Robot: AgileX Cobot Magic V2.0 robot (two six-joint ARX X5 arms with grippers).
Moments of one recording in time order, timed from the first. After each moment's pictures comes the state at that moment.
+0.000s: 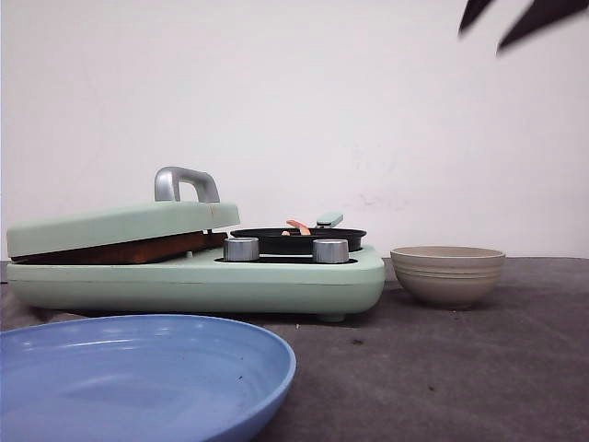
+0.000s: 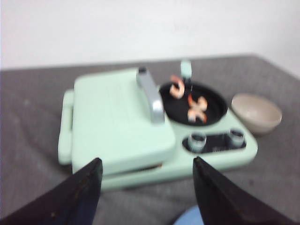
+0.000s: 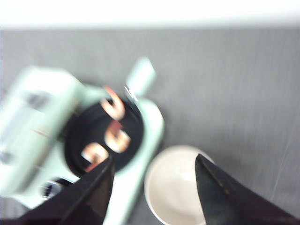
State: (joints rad) left arm -0.24 0.26 0.64 -0.55 0.16 -0.07; right arm 0.12 1.28 1.44 -0.67 -0.34 0.14
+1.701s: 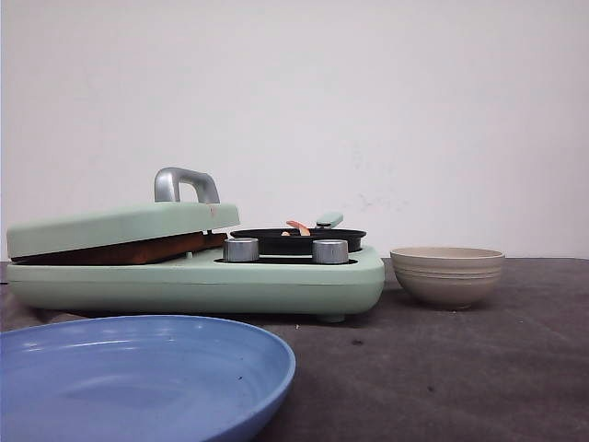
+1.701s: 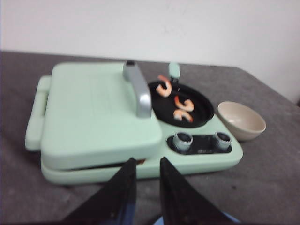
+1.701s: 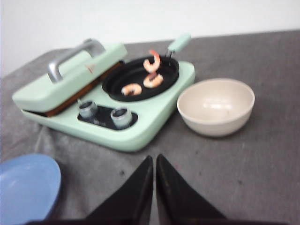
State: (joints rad) left arm -0.24 0.21 0.44 -0.42 0.21 -0.20; right arm 0.28 0.13 0.28 -0.37 -0.26 0.25
